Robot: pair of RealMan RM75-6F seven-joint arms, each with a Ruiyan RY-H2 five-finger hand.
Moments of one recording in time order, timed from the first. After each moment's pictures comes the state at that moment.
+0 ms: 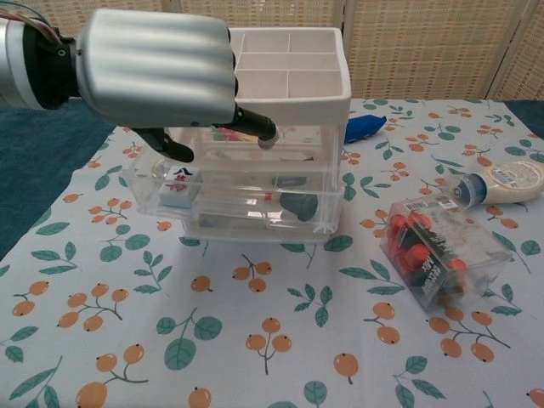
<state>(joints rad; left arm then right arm) -1.04 -1.20 -0.08 -1.51 2.09 0.96 0.41 0.01 -0.97 0.10 -1.67 -1.52 1.59 0.07</state>
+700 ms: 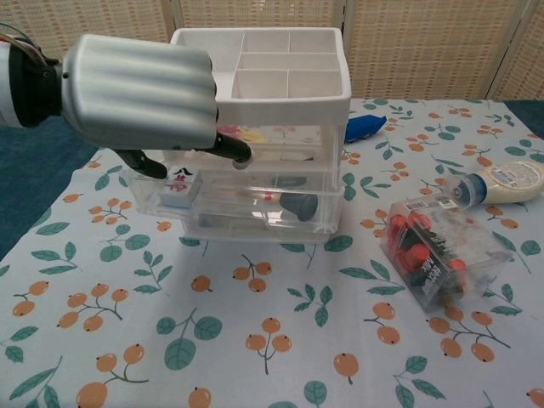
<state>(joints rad) -1.02 -1.15 -0.05 -1.63 1.98 0.84 0.54 0.01 -0.97 0.10 -1.67 -1.52 1.60 0.08</state>
